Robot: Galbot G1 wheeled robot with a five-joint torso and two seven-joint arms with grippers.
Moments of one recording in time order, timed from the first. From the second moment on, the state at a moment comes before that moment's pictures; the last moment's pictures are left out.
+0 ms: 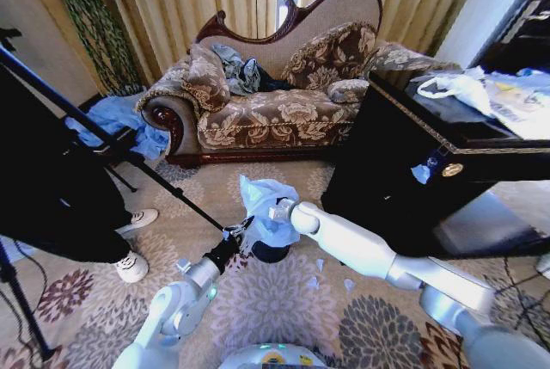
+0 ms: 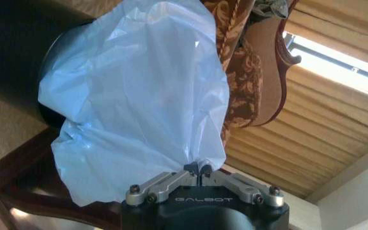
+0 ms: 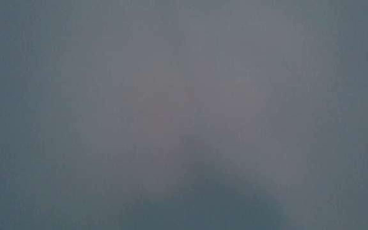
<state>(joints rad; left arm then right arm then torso) 1.48 -1.27 -0.45 -2.21 -2.20 0.22 -0.28 -0.23 1.16 -0.66 1.34 -0.31 -0.09 -0.15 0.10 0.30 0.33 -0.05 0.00</state>
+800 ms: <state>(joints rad) 1.36 -1.33 -0.38 -2.14 -2.31 0.22 -0.32 -0.10 0.96 -0.73 1.53 -0.47 -0.14 -0.50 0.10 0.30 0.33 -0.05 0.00</state>
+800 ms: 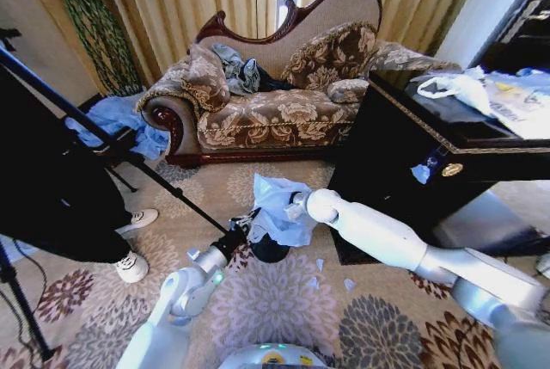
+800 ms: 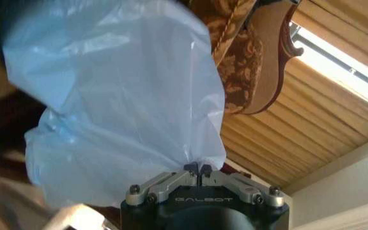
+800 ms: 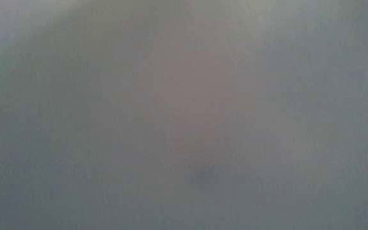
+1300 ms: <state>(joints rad) 1.33 -1.43 -0.38 -2.01 -2.33 0.25 -0.31 -0.04 0.96 -0.82 1.53 -0.47 -0.13 -0.53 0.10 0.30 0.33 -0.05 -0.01</state>
